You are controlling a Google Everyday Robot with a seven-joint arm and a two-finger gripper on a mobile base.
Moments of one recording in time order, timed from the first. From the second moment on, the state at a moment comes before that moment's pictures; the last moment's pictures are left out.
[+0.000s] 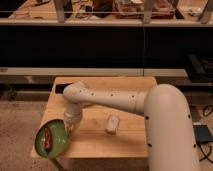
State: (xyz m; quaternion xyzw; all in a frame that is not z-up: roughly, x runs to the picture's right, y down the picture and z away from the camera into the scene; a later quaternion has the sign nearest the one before) arm -0.174 0.233 0.768 -0.21 -0.47 -0.66 0.54
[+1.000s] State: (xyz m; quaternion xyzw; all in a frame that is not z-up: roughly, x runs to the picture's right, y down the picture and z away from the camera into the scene) arm -0.029 0.246 0.790 -0.30 -0.39 -0.60 0.64
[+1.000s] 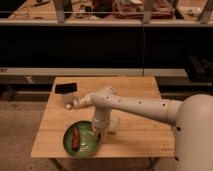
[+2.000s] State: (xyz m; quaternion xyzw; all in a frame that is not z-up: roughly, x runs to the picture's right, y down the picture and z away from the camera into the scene) arm -0.094 0.177 0.852 -0.27 -0.38 -0.61 0.64
